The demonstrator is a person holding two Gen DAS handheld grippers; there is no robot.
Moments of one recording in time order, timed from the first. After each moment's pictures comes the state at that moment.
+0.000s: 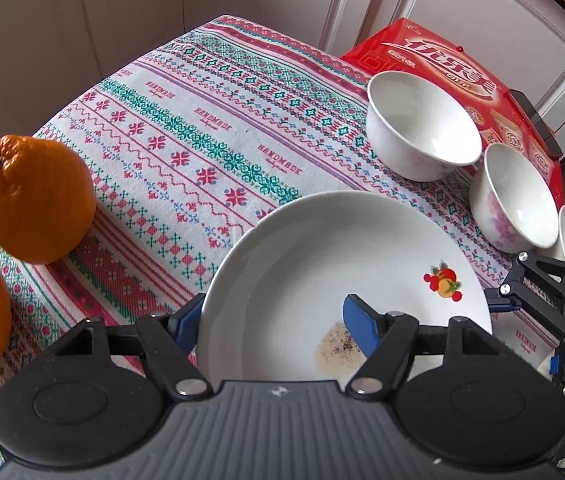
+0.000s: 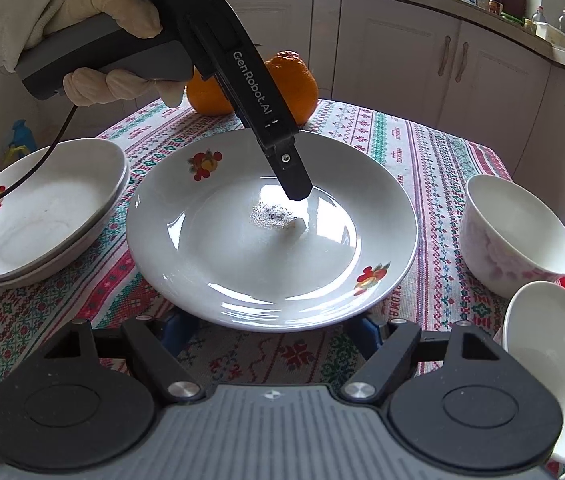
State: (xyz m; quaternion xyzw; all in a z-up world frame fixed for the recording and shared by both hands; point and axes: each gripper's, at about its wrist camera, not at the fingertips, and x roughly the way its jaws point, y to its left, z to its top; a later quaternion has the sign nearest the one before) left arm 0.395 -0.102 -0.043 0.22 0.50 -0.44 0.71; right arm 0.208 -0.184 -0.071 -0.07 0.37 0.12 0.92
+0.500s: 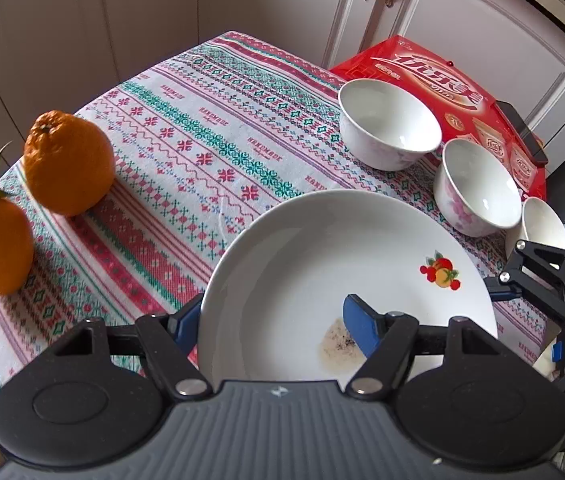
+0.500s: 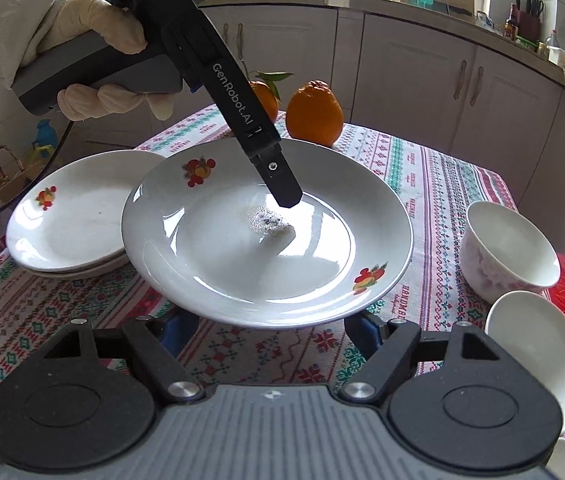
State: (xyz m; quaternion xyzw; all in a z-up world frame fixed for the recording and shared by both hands) left arm 0.351 -0.067 -0.012 0.20 0.49 -0.42 0.73; right arm 0.174 -0.176 -0.042 -0.08 0.35 0.15 0.92
